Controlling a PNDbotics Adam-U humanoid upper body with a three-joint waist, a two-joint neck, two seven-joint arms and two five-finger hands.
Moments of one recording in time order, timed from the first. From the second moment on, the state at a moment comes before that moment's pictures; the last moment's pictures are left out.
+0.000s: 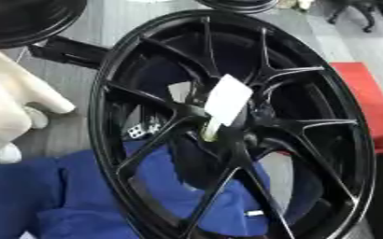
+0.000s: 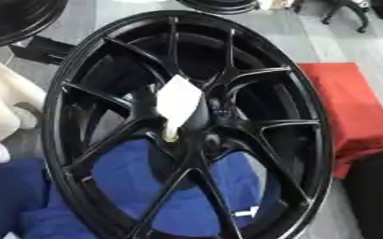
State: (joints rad) left arm -0.11 0.53 0.16 -1.98 0.22 0.08 0.60; right arm -0.84 -0.98 -0.02 -1.53 0.41 -0.02 0.39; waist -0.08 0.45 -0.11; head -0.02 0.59
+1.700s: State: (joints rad) left arm -0.10 0.51 0.17 -1.98 0.24 0.08 0.62; right arm -0.60 -0.91 -0.16 -1.41 0.14 0.20 -0.04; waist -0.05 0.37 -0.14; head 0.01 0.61
